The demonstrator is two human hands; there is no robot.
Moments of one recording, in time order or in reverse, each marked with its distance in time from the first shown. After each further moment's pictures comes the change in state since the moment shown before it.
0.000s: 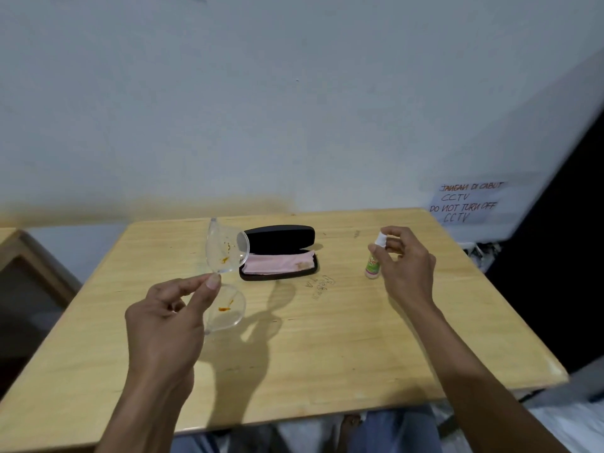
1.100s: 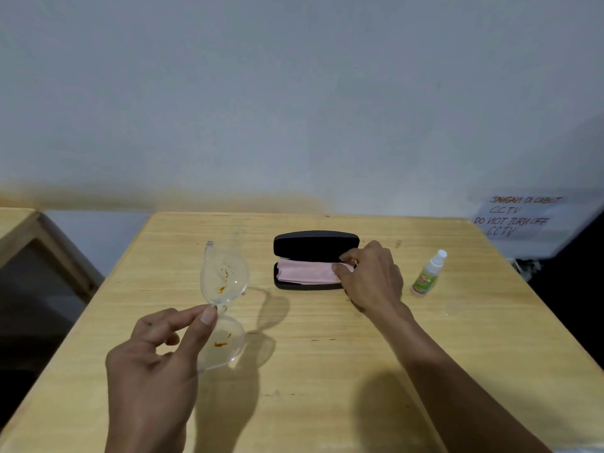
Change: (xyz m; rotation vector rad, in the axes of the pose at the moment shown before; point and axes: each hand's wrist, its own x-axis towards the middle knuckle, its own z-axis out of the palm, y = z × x) left_hand 0.021 -0.014 -0.047 0.176 0.131 0.018; right_hand -0.007 -0.027 0.120 -0.632 -0.384 -0.045
